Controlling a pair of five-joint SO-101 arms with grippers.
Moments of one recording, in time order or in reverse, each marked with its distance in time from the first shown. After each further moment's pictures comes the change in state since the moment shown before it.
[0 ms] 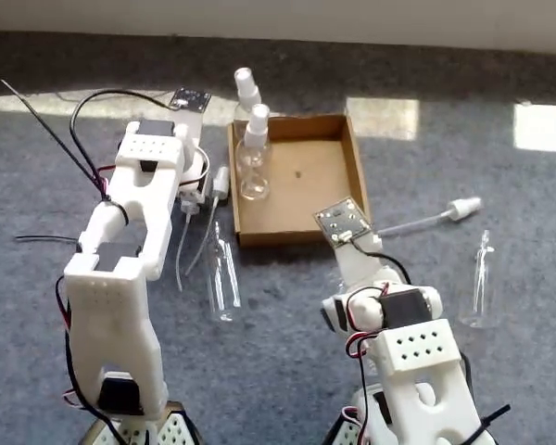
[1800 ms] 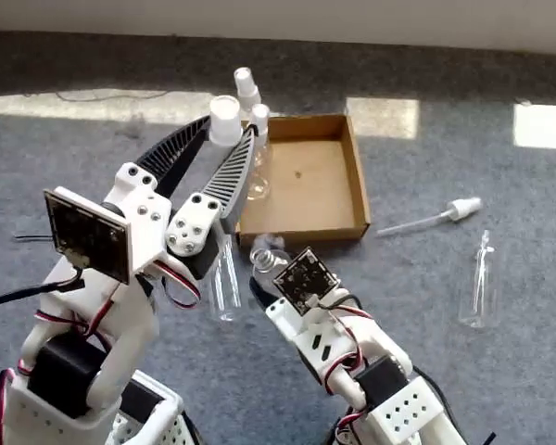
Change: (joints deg) left arm 25.1 -103.3 49.8 -33.8 5.6; right arm -20.9 -31.7 27.6 -38.2 -3.5
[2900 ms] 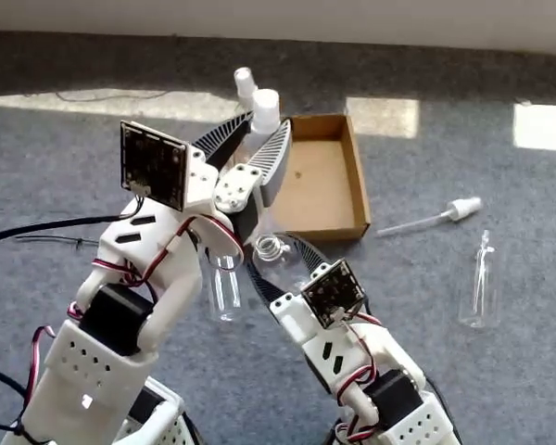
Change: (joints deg) left arm 1.6 12.3 2.6 -7.9 7.6; right arm 0.0 -17.1 0.0 4.4 -3.8
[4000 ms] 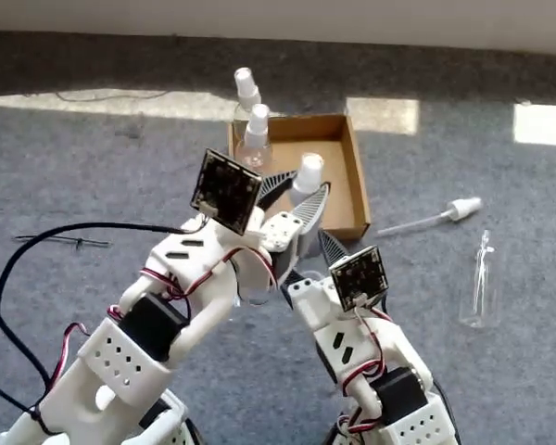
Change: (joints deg) left arm 9.1 0.0 10.6 1.3 -0.4; right arm 7.1 0.0 0.0 0.1 -5.7
